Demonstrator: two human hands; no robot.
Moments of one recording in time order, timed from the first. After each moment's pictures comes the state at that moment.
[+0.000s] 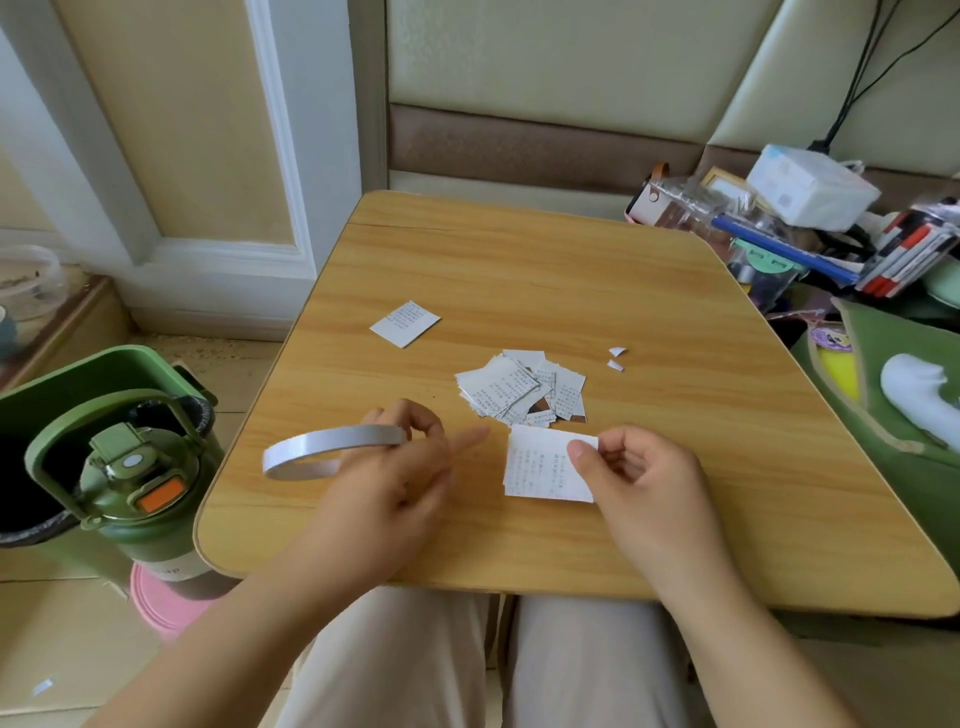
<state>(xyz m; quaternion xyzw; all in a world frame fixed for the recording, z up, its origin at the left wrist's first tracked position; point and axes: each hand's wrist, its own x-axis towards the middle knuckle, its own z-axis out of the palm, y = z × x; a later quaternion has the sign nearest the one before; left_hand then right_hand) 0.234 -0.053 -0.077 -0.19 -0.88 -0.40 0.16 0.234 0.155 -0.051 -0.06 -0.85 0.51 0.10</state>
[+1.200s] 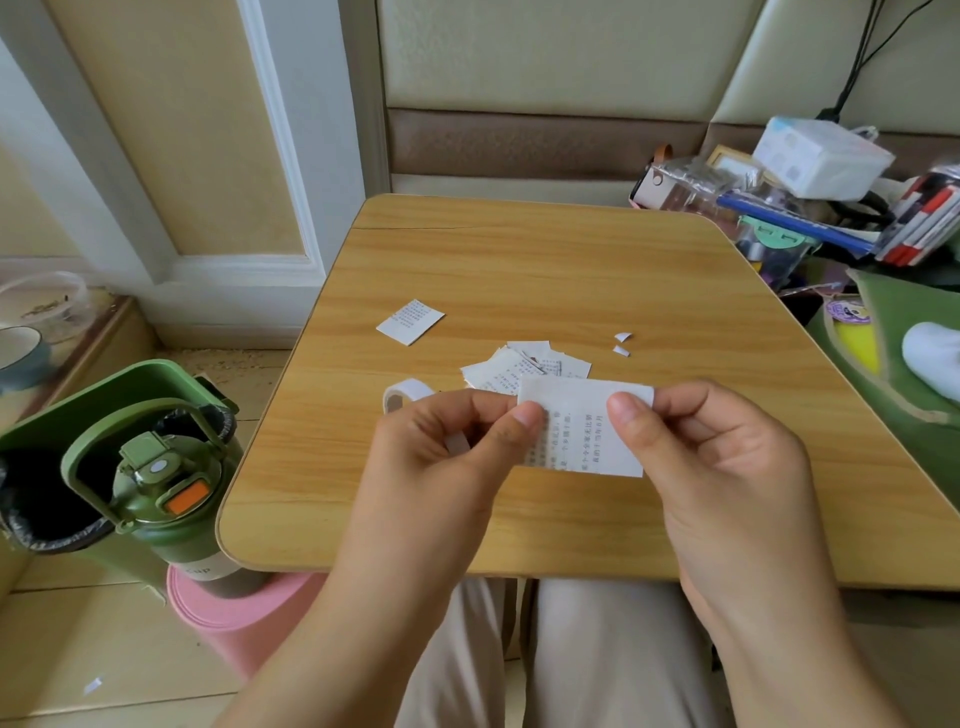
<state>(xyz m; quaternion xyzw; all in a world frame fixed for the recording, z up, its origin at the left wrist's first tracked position) 0.272 -0.002 0.003 0.00 -0.67 -0.74 0.05 0.268 0.142 -0.003 0.01 -0.69 0.71 0.17</state>
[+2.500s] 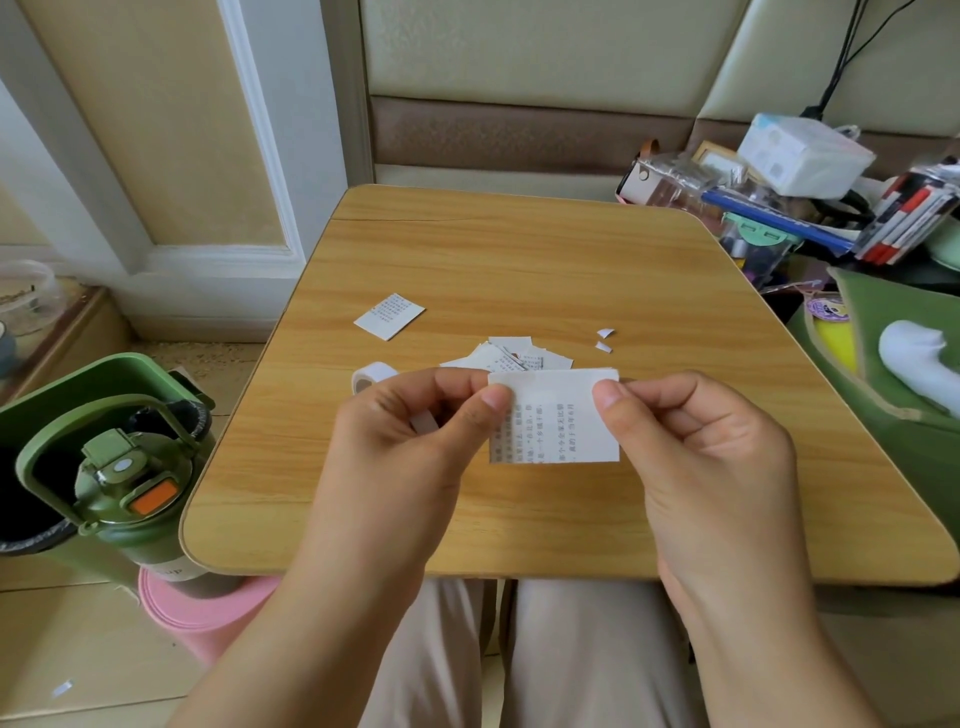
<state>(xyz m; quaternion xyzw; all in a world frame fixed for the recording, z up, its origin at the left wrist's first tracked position) 0.260 0.000 0.001 0.03 -0.65 -0.76 0.07 0.264 0.141 0.004 -0.04 -0.67 0.72 0.19</state>
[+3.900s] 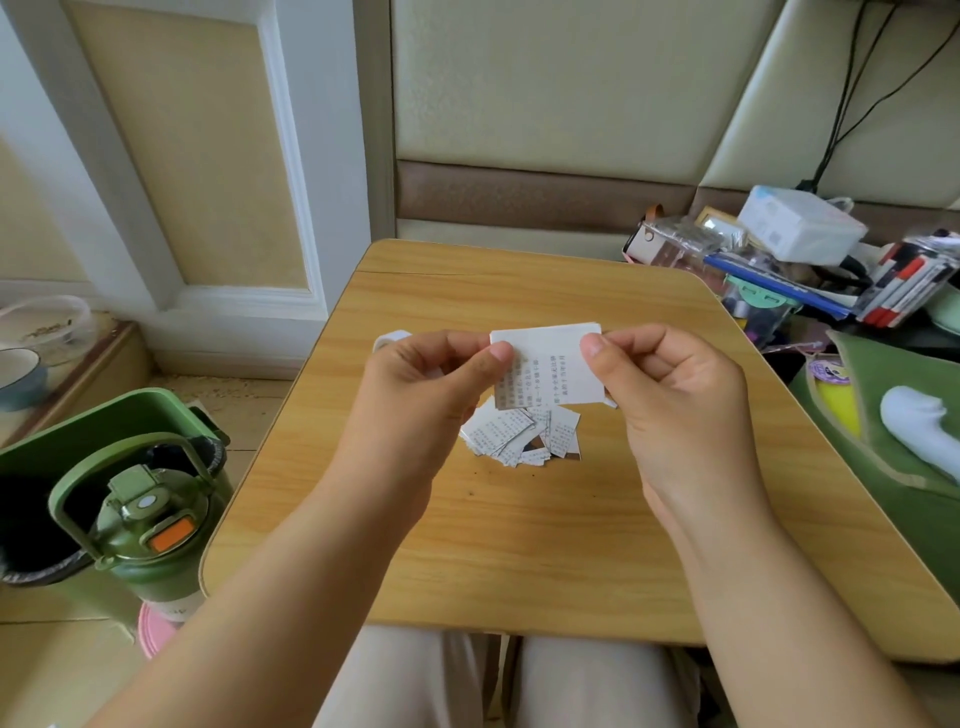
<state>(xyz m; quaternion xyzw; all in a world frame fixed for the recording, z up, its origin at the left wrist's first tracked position) 0.209 -0.010 0.023 0.00 -0.63 -0.77 0.08 0.203 0.142 0.029 0.04 -0.69 0.69 0.20</state>
